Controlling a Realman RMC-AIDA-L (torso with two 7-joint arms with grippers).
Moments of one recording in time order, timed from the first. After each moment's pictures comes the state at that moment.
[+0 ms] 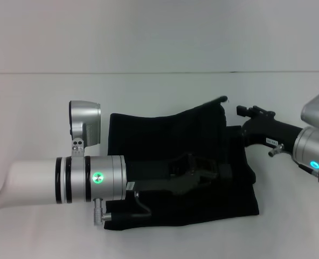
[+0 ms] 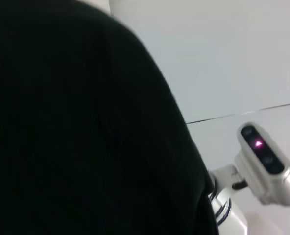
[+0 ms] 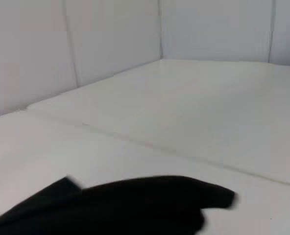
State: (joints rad) left arm -0.80 -2.17 0.45 0.22 2.16 1.50 -2.20; right arm 0.71 2.10 -0.49 -0.25 -1.88 -0.96 1.01
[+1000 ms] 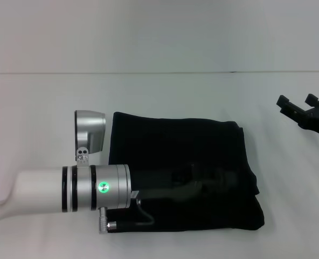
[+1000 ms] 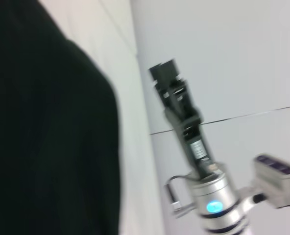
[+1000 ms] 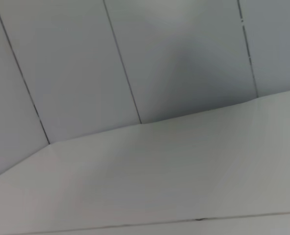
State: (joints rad) left arm -0.79 -2.17 0.51 0.18 2.11 1.43 -2.15; right arm 0.54 2.09 -0.48 -0.26 -1.46 -0.99 0.98
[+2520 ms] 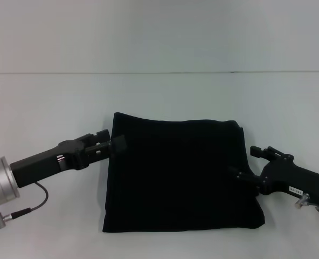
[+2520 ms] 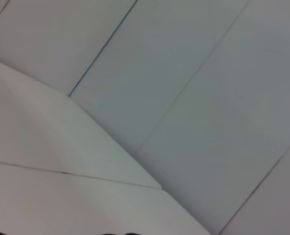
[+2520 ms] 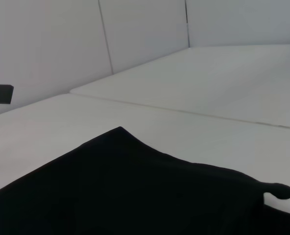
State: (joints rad) left arm -0.50 -2.08 0.43 0.43 1.95 1.60 -1.54; right arm 0.51 2.09 -0.57 -0.27 -1.85 -1.16 0.94
